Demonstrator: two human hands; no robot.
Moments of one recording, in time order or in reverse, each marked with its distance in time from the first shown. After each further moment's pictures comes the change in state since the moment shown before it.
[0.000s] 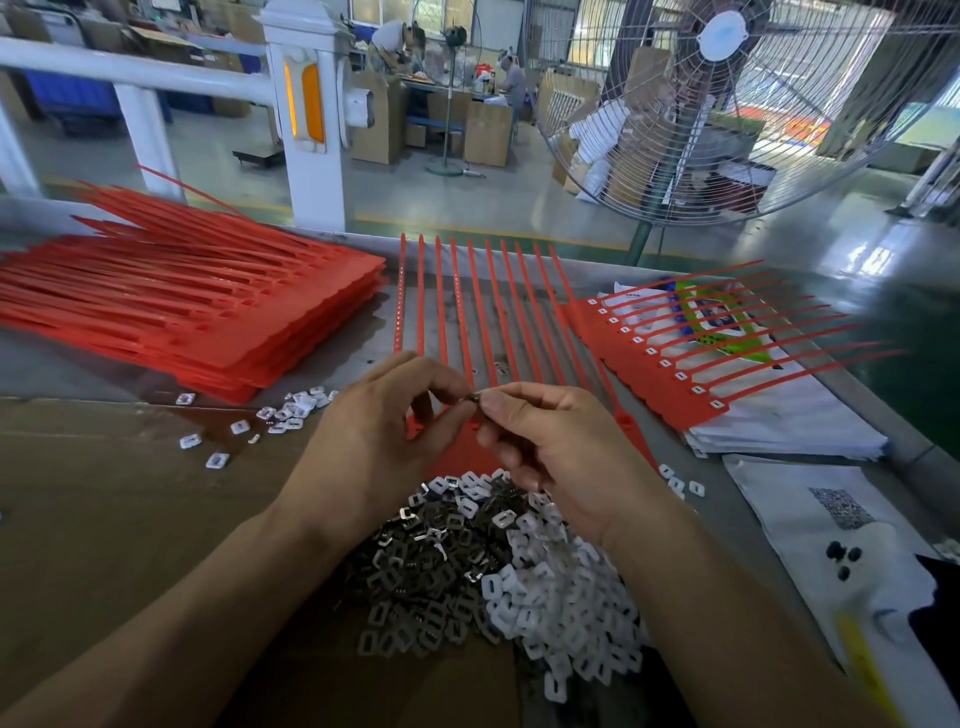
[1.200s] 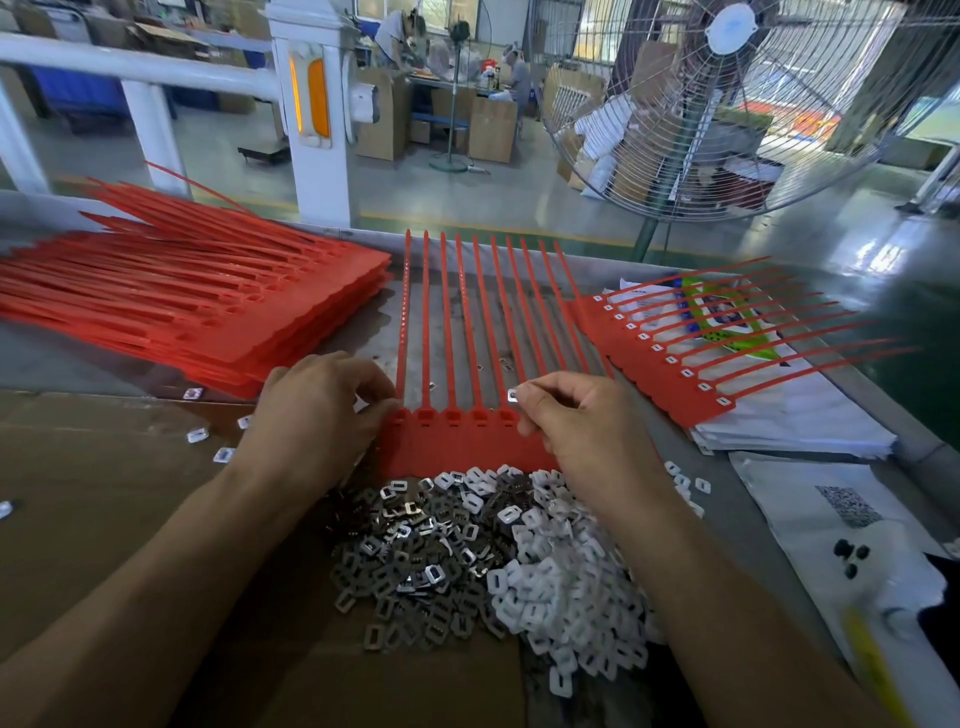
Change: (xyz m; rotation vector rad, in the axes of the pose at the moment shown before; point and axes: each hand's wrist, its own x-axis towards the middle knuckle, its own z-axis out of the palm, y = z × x) left_hand 0.009 -0.032 -0.030 0.361 -0.105 -0.316; right_hand -0.007 -0.004 -0.003 -0.467 0.368 -0.098
